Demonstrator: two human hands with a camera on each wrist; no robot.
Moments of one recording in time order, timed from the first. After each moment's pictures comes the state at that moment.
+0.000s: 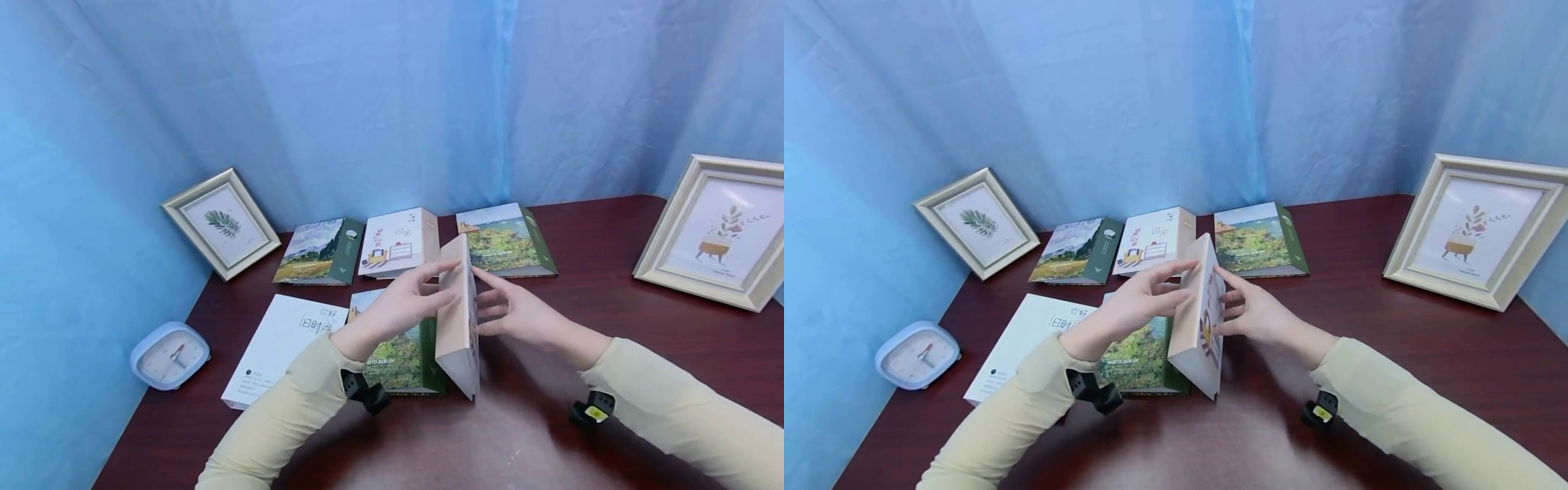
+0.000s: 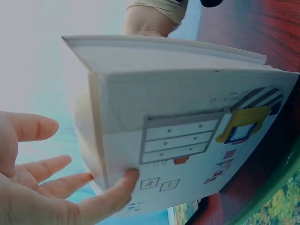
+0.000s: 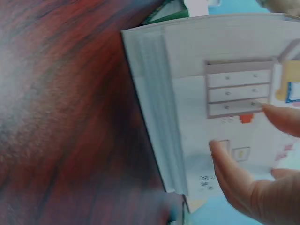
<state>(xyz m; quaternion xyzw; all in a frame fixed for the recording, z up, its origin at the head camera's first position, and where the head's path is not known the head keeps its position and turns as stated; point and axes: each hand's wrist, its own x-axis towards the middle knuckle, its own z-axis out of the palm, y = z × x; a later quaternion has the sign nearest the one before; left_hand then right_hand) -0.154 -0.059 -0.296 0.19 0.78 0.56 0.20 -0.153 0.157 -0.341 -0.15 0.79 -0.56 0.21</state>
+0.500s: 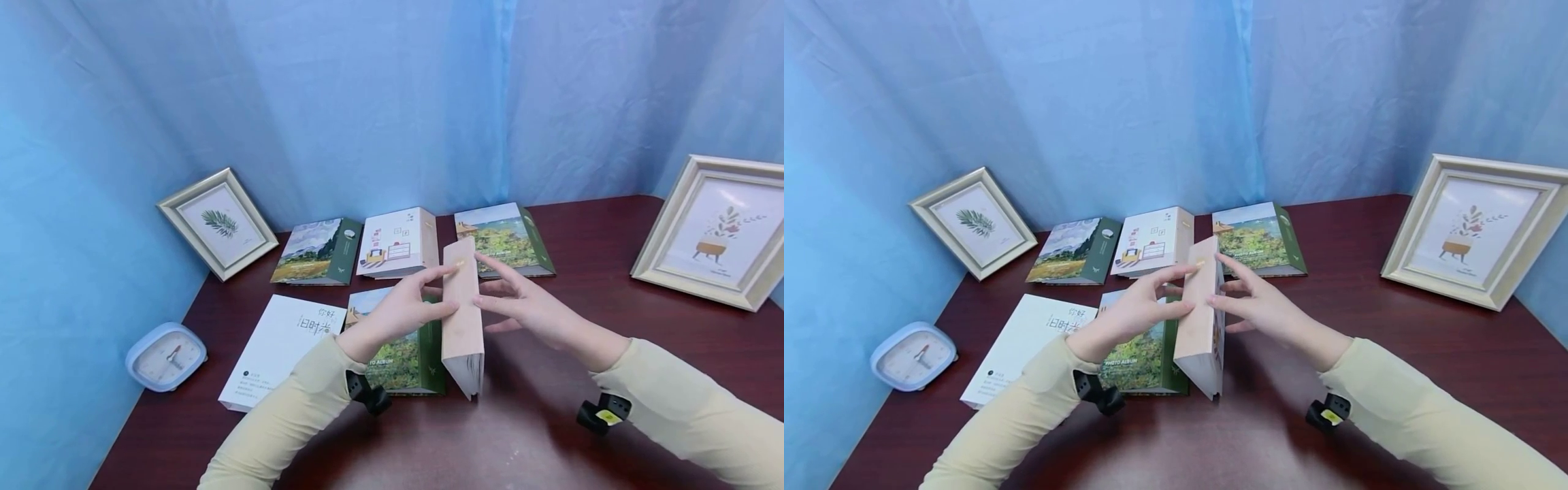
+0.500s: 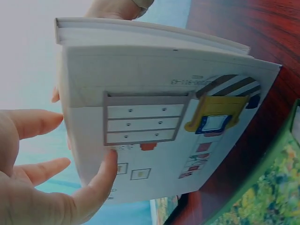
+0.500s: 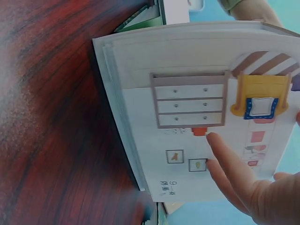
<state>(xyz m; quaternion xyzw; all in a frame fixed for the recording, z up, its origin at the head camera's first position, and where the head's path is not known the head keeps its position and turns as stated) -0.160 -0.055 -0.311 0.18 0.80 0.54 0.20 -0.143 0.160 -0.317 -0.12 0.74 -0.63 0.21</state>
